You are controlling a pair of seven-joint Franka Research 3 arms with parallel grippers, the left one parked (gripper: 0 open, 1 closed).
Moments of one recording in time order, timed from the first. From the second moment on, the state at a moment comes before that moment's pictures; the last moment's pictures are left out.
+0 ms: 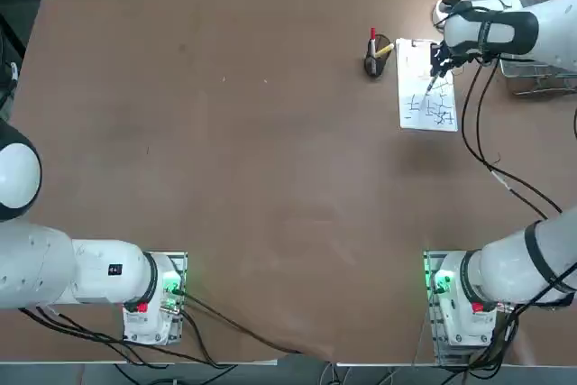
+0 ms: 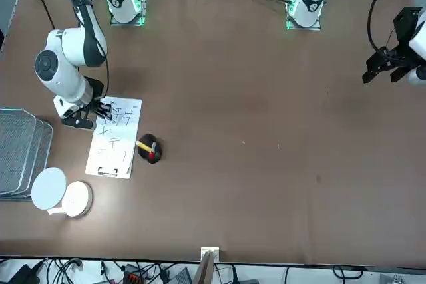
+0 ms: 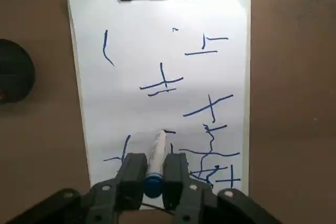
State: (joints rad) arm 0.05 0.18 0.01 -2.21 -0.02 2.39 0.21
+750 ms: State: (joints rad) arm 0.05 0.18 0.03 -2.21 0.00 2.40 0.20
